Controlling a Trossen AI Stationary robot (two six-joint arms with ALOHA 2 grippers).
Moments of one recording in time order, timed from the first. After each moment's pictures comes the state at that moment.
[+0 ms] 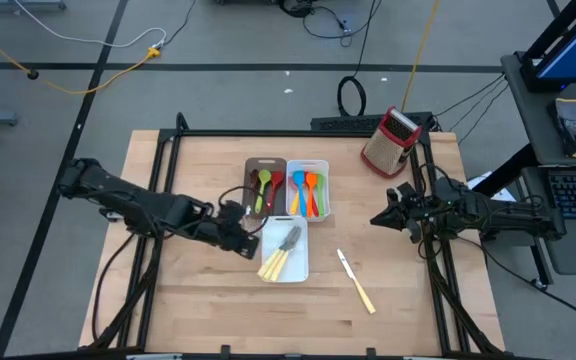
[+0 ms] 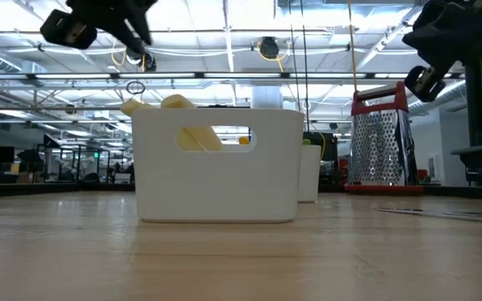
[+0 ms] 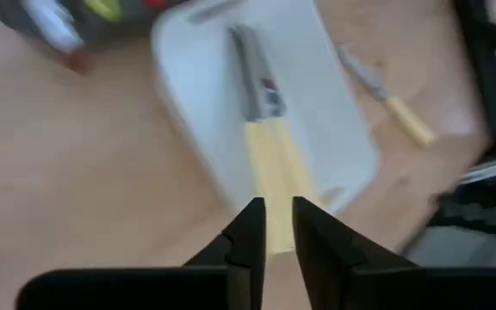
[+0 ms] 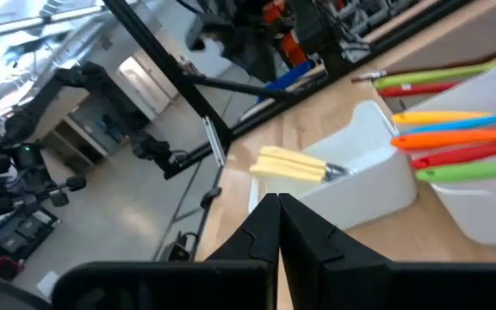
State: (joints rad) left arm -0.32 1.38 1.16 -0.76 -0.18 -1.39; right arm -0.12 0.28 0.25 -0.07 -0.38 0.61
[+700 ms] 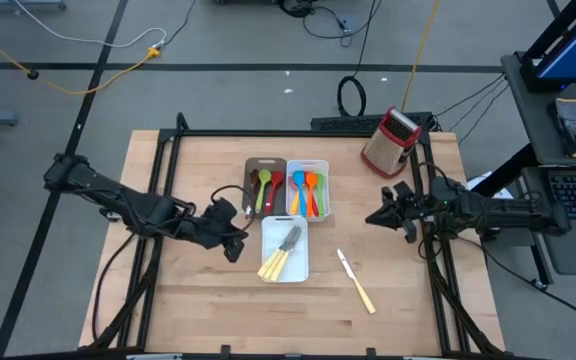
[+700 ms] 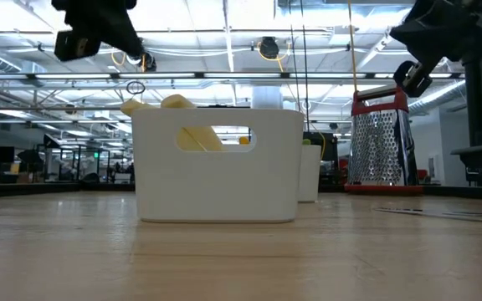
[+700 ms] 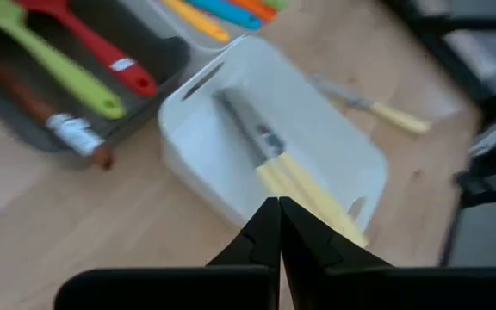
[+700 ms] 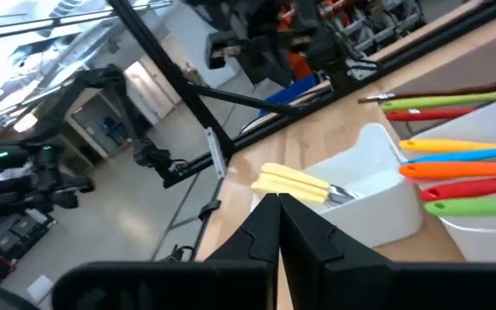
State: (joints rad) left arm -0.36 1.21 0.96 -0.58 -0.34 -1.04; right arm -0.10 0.39 0.25 0.08 -0.37 0.58
